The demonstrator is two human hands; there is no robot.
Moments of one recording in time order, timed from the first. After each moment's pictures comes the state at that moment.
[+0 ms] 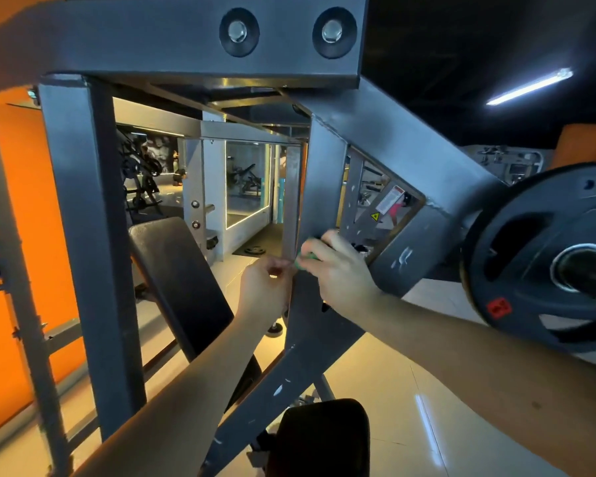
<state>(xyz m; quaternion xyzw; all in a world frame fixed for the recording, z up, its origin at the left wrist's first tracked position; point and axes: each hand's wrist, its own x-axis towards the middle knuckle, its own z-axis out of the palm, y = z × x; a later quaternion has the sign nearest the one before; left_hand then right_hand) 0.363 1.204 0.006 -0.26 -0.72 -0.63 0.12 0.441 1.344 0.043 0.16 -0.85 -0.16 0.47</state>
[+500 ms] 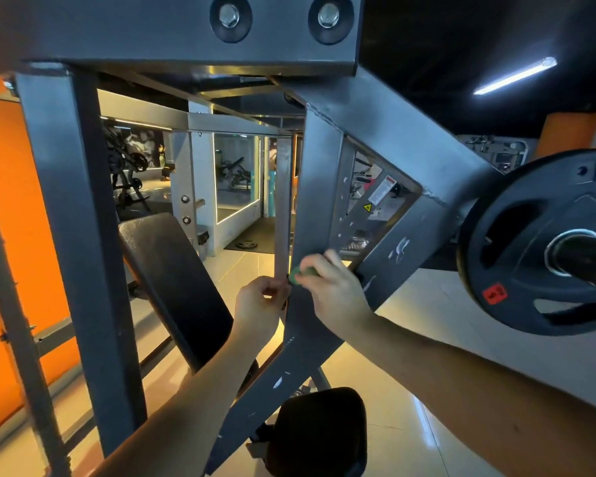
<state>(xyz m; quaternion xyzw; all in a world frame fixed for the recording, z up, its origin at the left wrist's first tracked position) 0.354 1.197 -0.039 -0.28 -0.74 -0.61 0.08 0.441 1.337 -0.005 0.11 -0.87 -0.07 0.48</state>
